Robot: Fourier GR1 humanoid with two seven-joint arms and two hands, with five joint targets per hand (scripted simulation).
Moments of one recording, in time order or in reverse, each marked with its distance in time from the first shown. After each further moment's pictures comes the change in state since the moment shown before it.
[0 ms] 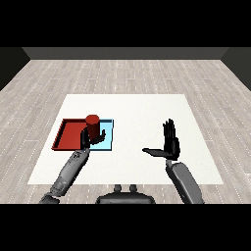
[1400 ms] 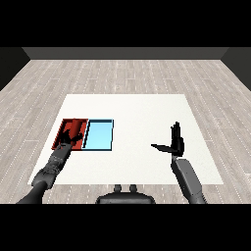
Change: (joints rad) left arm -0.382 0.117 0.237 1.076 -0.116 -0.101 0.110; right arm -0.040 0.000 -0.171 0.334 -0.002 0.099 -0.074
